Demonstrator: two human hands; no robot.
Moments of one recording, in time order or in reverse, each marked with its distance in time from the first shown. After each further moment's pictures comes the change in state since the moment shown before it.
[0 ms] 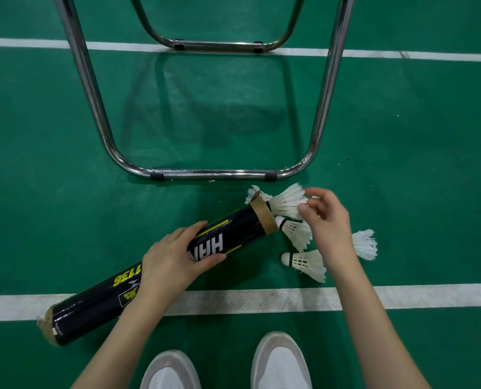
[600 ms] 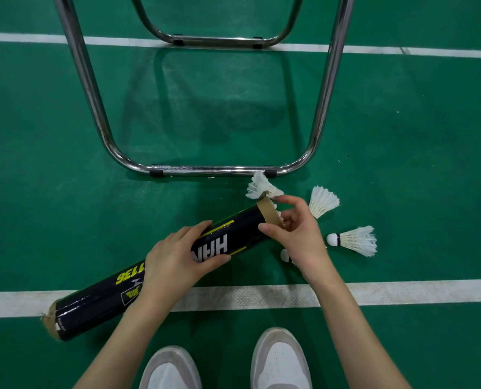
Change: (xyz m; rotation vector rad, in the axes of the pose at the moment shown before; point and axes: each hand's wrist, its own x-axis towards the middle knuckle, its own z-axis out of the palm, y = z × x) left_hand -0.005 0.004 0.002 0.006 0.039 0.048; right_hand -0.023 0.006 0.028 0.043 -0.203 0.070
